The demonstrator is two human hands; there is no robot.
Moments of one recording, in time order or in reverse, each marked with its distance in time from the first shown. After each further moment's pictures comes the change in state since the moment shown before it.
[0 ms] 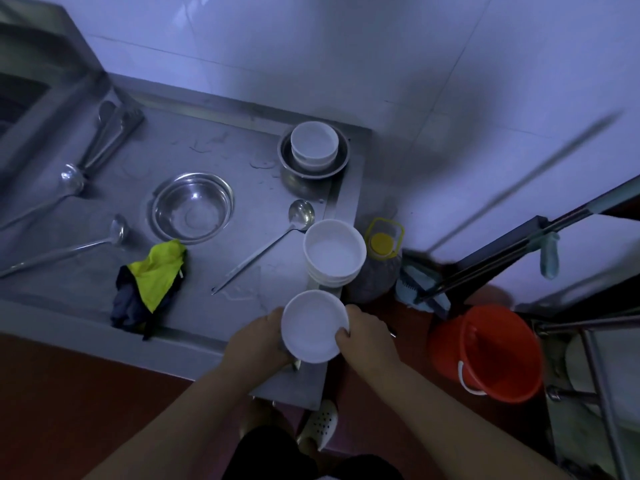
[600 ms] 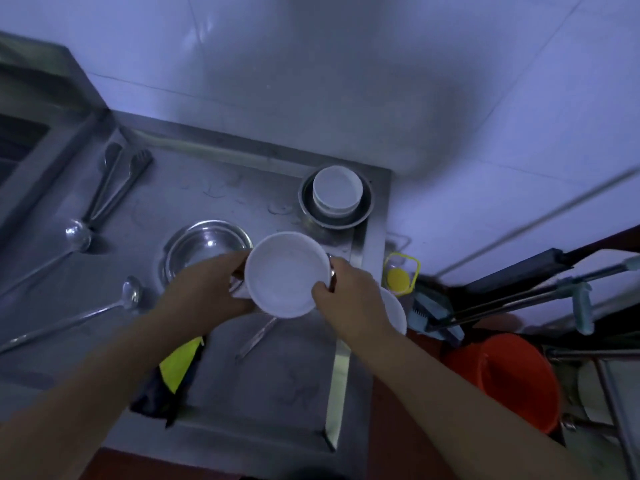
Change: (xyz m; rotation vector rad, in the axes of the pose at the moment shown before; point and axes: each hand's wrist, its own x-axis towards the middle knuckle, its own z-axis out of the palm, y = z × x) left_hand 0.085 -0.059 -0.221 -0.083 0.191 0.194; right_hand 0.126 -0.144 -0.080 0.234 0.262 -0.068
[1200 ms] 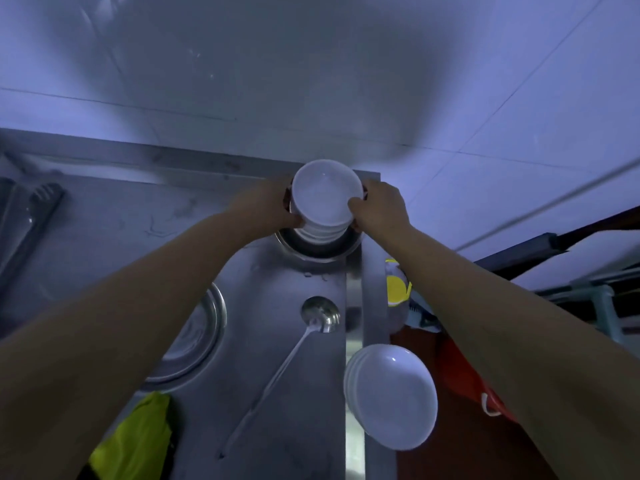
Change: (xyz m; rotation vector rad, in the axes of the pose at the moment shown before) left_hand 0.294 0.000 0.039 -0.024 -0.153 0.119; right_hand 0.239 0.077 -0.020 -0.065 0.078 0.212
